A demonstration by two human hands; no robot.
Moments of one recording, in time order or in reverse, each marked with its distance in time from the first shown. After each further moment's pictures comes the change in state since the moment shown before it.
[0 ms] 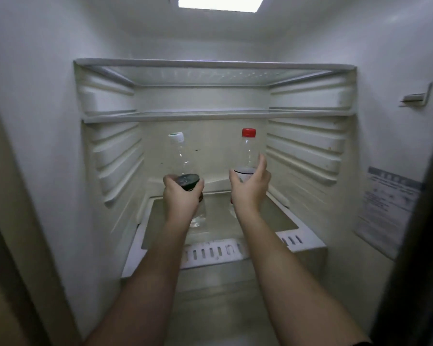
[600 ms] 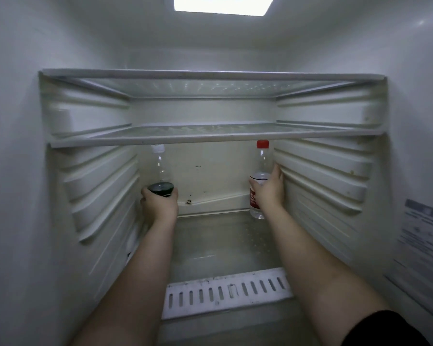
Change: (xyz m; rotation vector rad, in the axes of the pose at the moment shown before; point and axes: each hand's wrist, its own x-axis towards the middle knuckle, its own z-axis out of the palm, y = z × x) left_hand 0.099 -0.030 0.024 0.089 0.169 -0.269; right_hand 0.116 0.056 0.028 -0.101 -0.116 0.037
